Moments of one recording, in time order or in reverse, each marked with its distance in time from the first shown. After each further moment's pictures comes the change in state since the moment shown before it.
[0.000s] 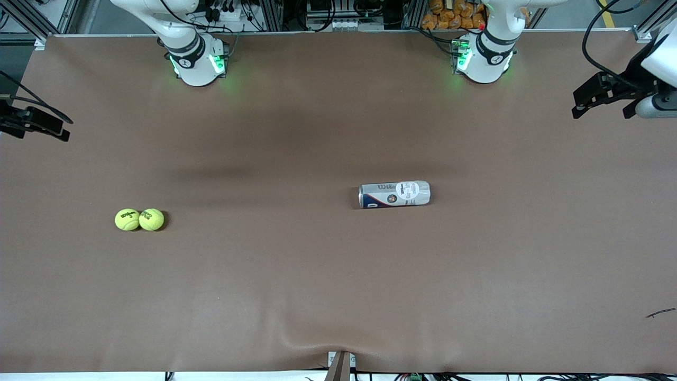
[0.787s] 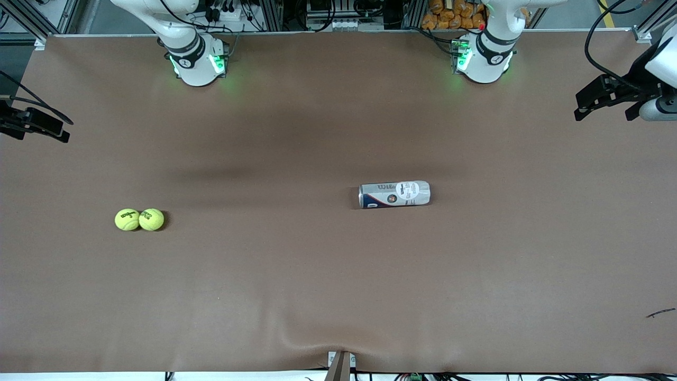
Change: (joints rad) left arm 0.002 0.015 0.003 0.005 0.000 -0.002 0.005; right arm 0.000 0.000 0.009 0.000 0.000 0.010 0.000
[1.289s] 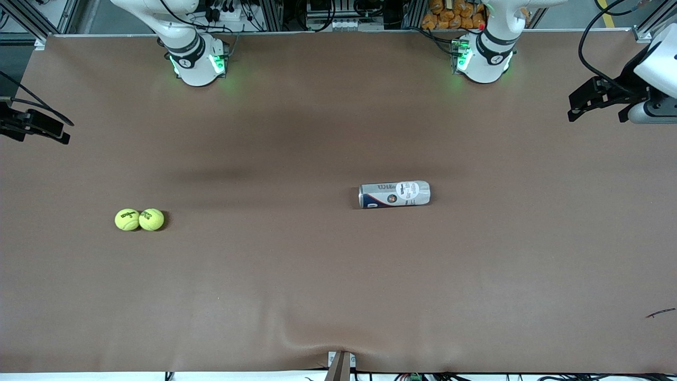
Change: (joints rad) left arm -0.008 0.005 -0.010 -0.006 0.000 0.001 0.003; right arm 0.000 0.008 0.001 -0.002 0.000 0.012 0.000
